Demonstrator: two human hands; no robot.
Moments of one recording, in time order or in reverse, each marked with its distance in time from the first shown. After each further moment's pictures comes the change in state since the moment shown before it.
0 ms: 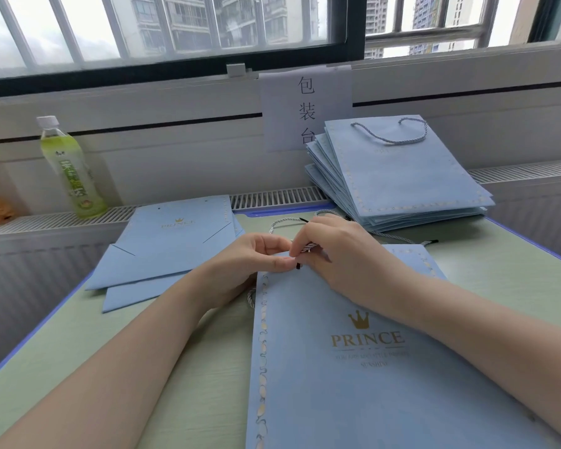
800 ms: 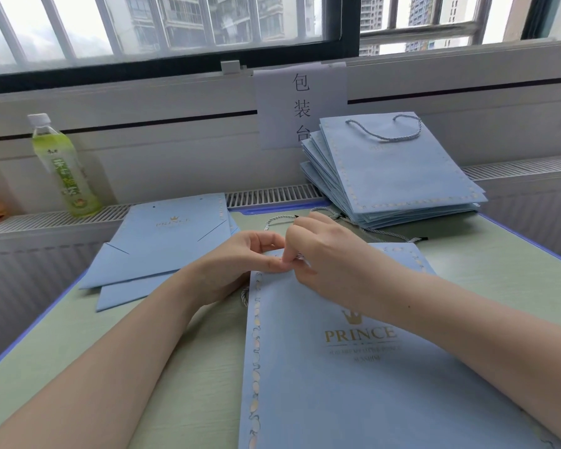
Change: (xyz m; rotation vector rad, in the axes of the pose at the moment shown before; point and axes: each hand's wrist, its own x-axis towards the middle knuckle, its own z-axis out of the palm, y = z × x) left_hand -0.002 0.002 0.000 0.048 -0.014 -0.006; right_hand 0.002 -0.009 0.006 -0.193 0.024 -0.189
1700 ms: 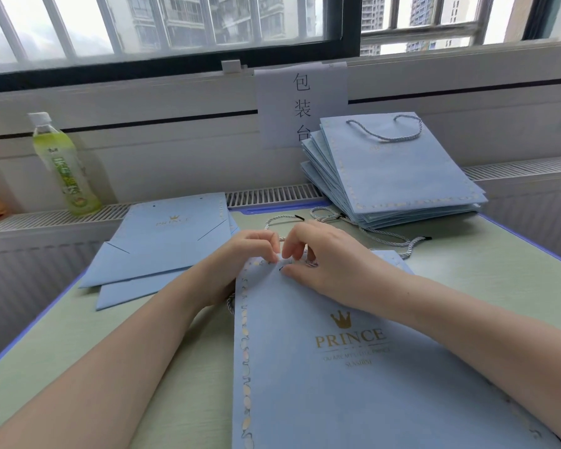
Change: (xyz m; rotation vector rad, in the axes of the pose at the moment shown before) left_hand 0.000 0.006 0.009 0.015 0.119 -0.021; right_hand -0.005 0.000 -0.004 0.278 -0.190 0.327
